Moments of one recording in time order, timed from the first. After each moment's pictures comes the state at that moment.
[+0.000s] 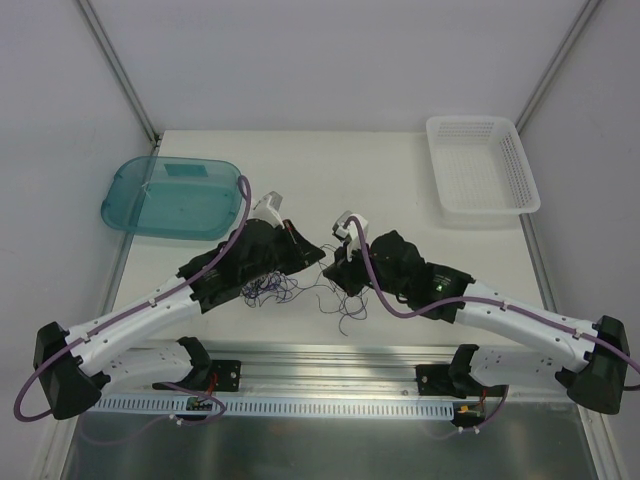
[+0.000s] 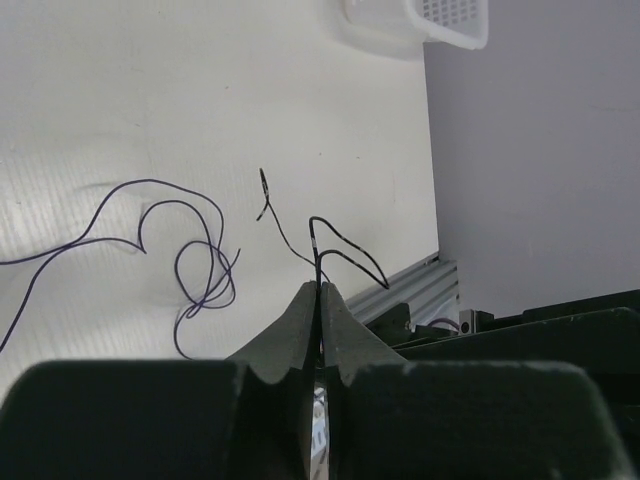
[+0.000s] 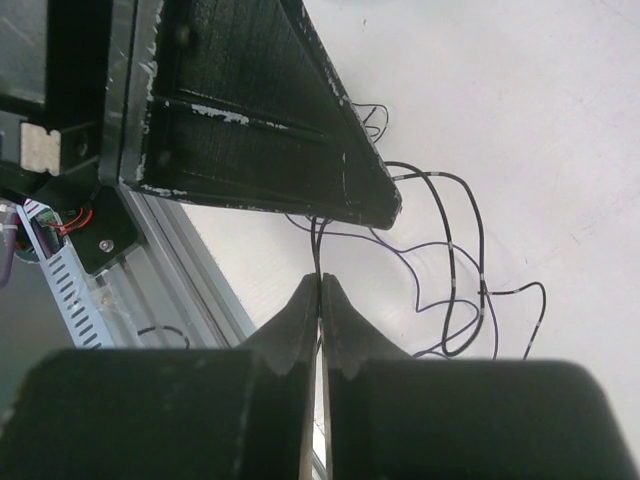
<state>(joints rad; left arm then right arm) -0.89 1.01 0.85 -0.26 -0.09 -1.03 1.07 1.08 0.88 -0.22 0.02 0.21</state>
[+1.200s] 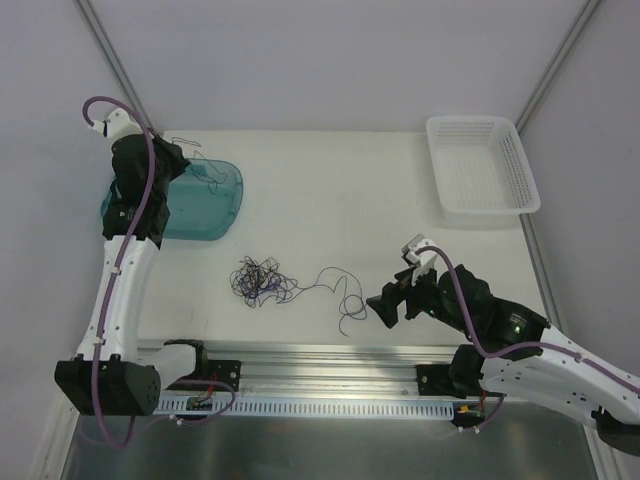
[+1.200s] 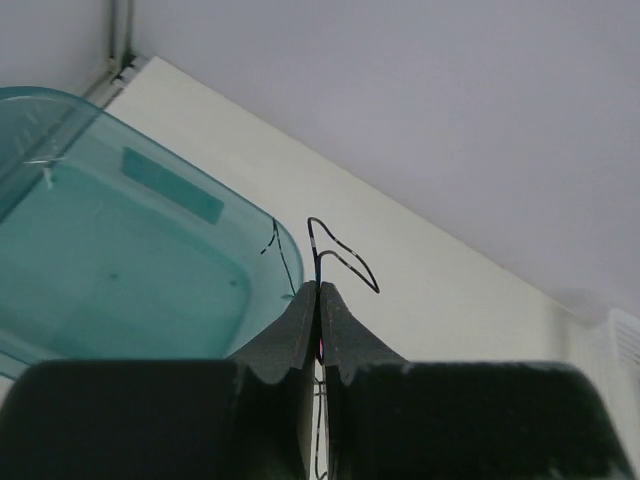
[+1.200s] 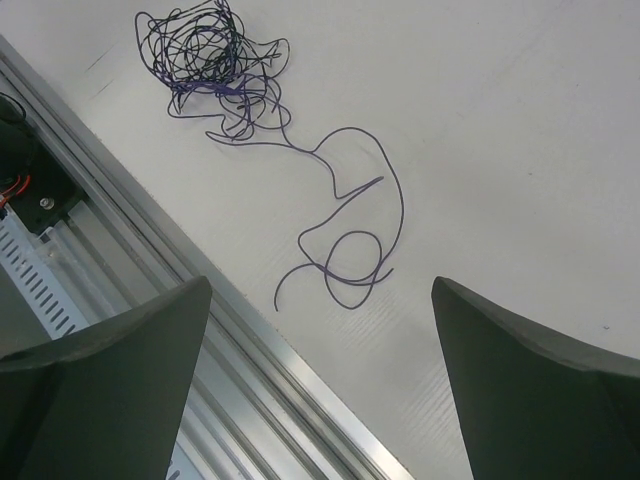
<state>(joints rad) -0.04 1.10 1.22 -0.29 -0.17 -0.53 1.08 0.57 0.71 -0.56 0.20 0.26</state>
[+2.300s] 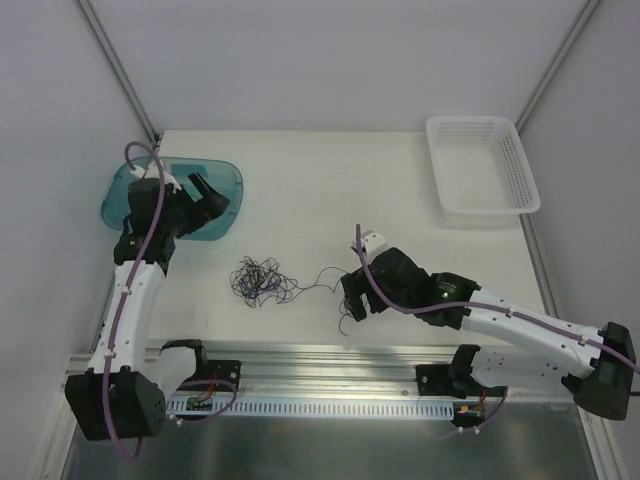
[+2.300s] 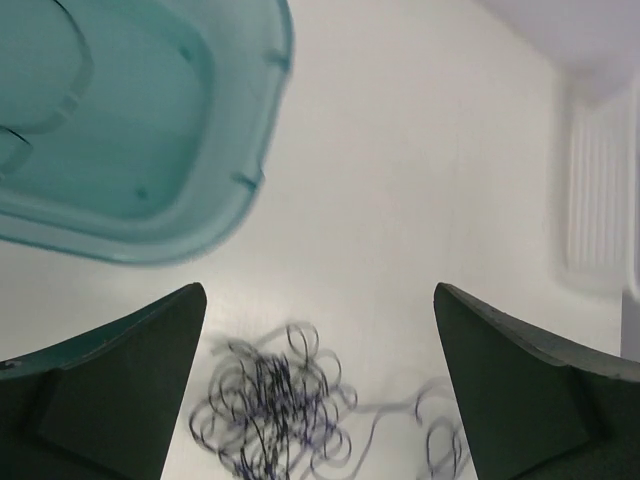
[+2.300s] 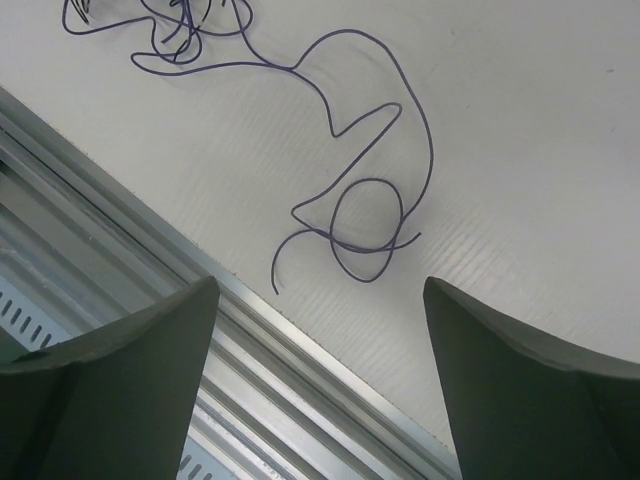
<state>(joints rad) 0.17 1.06 0.95 -0.36 0.24 -0.55 1.08 0.98 0.79 -0.56 0.20 0.38</state>
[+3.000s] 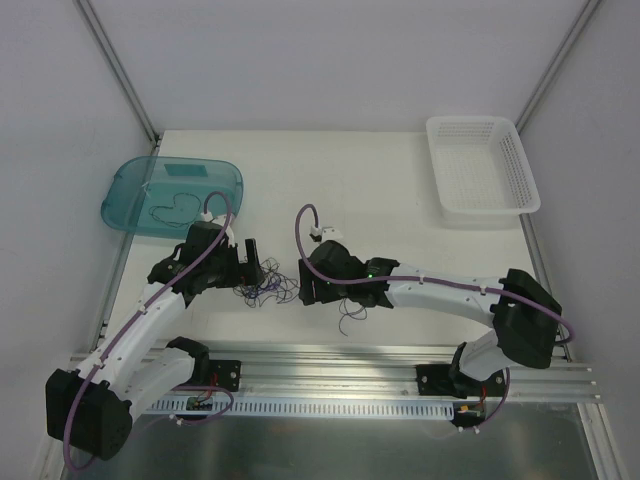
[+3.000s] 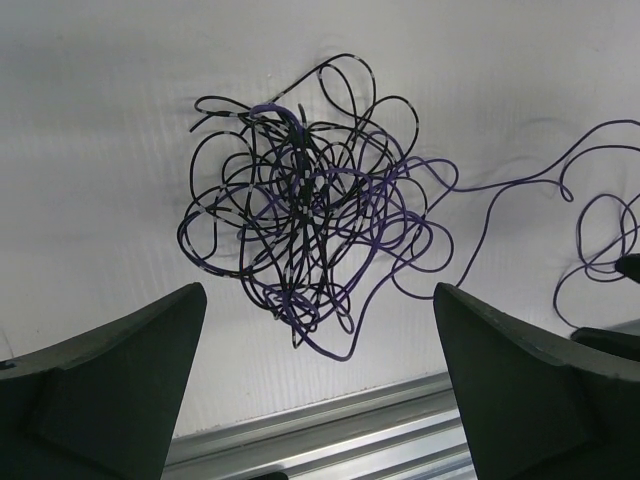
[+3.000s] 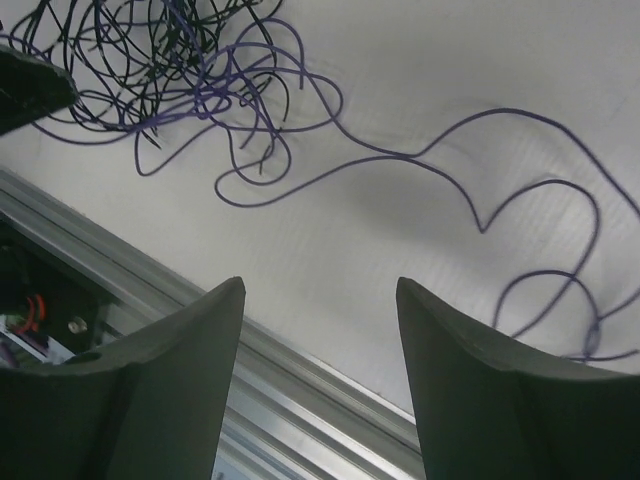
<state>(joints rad) -0.32 0.89 0.65 -0.64 0.10 -0.41 1.12 1.48 1.00 -0.38 0.18 0.70</state>
